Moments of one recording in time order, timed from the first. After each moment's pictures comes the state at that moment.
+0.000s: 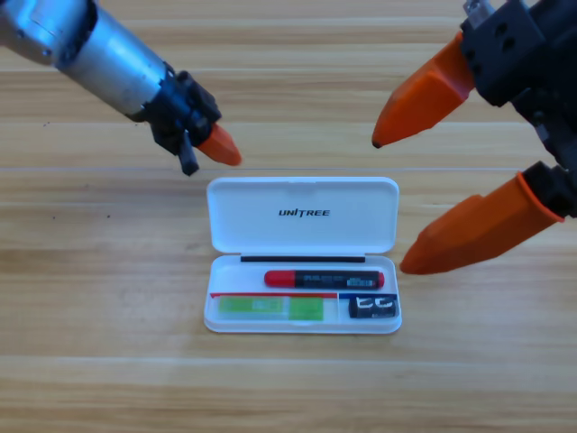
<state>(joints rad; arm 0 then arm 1) -0.43 2.03 -1.37 0.37 -0.37 0.68 0.98 1.57 -1.62 0.96 0.38 -0.56</state>
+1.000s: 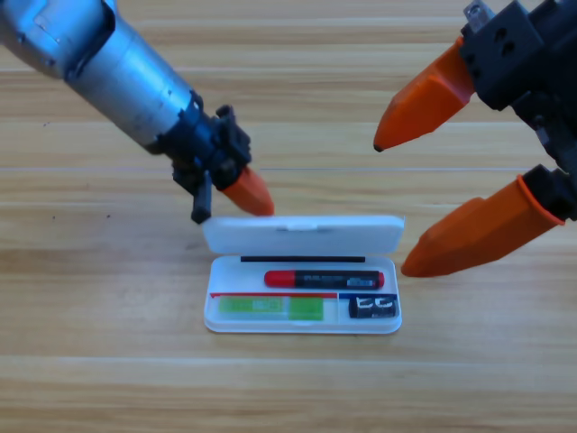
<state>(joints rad) -0.57 1.94 -1.34 0.52 -0.45 0.75 0.98 1.57 -1.61 0.95 0.38 -0.56</state>
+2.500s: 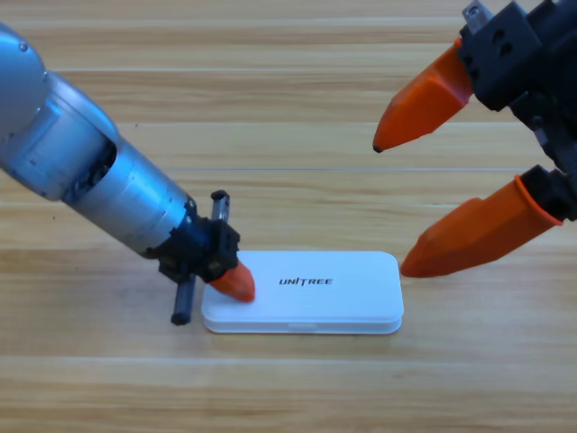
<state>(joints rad) -0.69 1.89 -0.96 0.18 -0.27 0.80 0.98 1.58 -1.61 0.95 0.38 -0.55</state>
